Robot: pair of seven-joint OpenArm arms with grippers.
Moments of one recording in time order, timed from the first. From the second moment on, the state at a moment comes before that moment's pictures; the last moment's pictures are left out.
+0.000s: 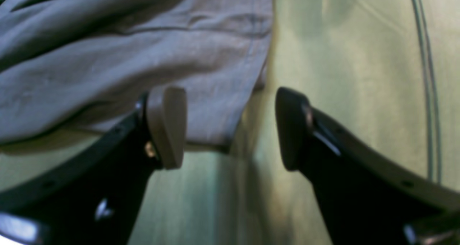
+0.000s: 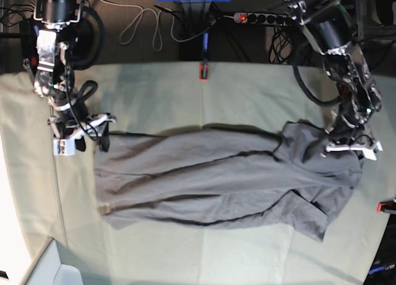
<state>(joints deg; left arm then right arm) -5.8 -2.8 -34.7 75.5 -19.9 0.2 40.6 -5.4 9.0 13.4 72.6 12.2 21.7 -11.9</state>
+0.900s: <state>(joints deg) -0.3 -3.3 -40.6 107.0 -20.1 0.1 45.7 10.4 12.1 7.3 54.2 12.2 21.8 -11.9</state>
